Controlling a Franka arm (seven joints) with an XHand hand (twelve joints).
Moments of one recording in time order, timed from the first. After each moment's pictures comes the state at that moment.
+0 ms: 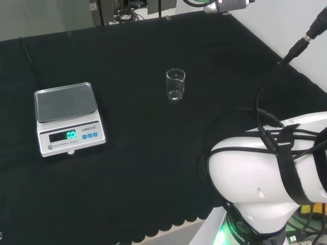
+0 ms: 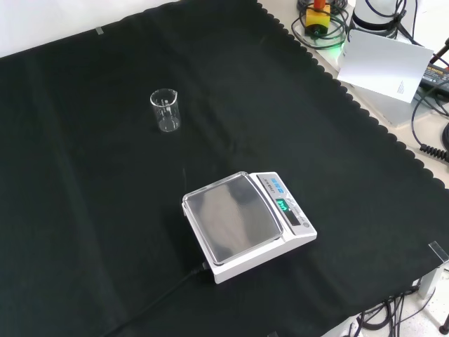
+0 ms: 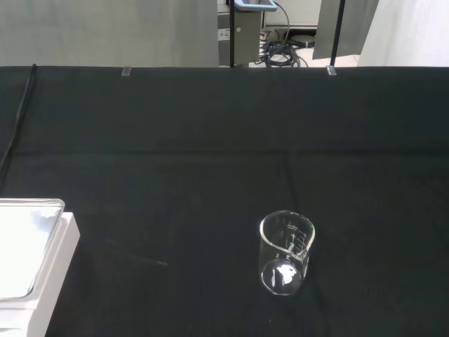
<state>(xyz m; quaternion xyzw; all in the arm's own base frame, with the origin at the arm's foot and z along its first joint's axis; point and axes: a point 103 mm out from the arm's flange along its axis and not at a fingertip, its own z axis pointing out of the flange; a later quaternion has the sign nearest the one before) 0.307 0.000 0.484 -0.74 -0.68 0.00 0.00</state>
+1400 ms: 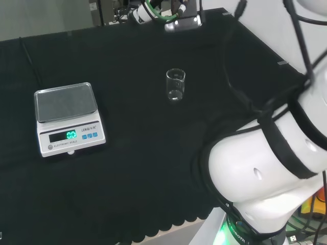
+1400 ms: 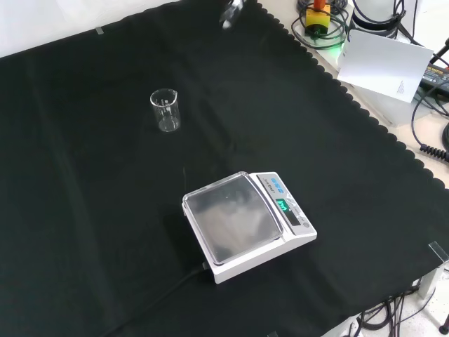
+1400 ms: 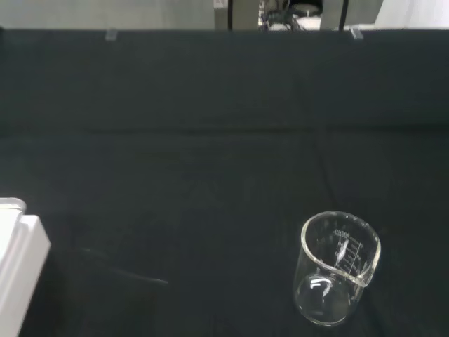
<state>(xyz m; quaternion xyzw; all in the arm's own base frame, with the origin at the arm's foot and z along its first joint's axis) 0.440 0.021 0.376 -0.75 -0.67 0.02 0.02</state>
